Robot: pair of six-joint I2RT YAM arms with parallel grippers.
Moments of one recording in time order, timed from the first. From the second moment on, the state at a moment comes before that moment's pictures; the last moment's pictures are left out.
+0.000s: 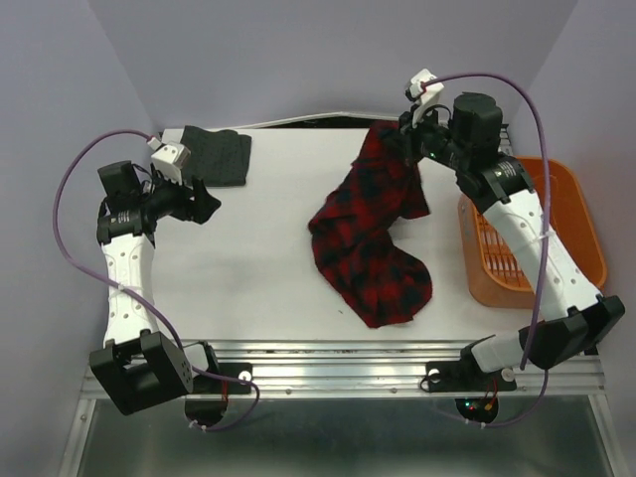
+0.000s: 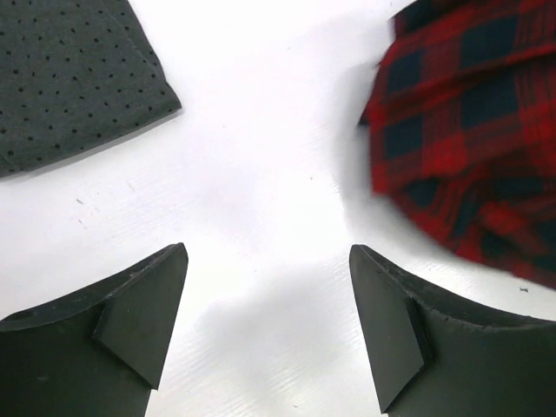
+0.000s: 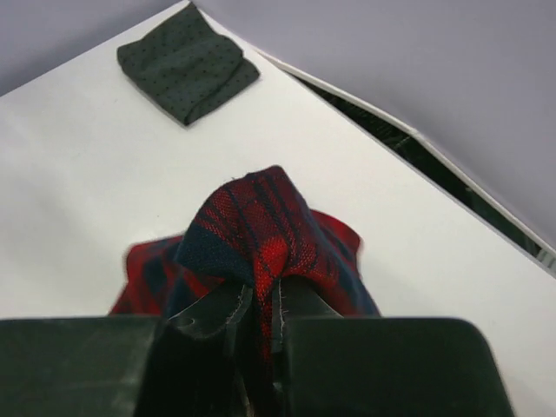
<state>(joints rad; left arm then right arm) 0.30 1.18 1.12 -0.55 0.79 0.30 0.42 1.44 1.64 -0.42 -0.35 -0.15</state>
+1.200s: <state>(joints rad) 0.20 1.13 0.96 -0.66 0.80 0.62 0.76 1.80 1.74 -0.49 -0.34 -0.16</state>
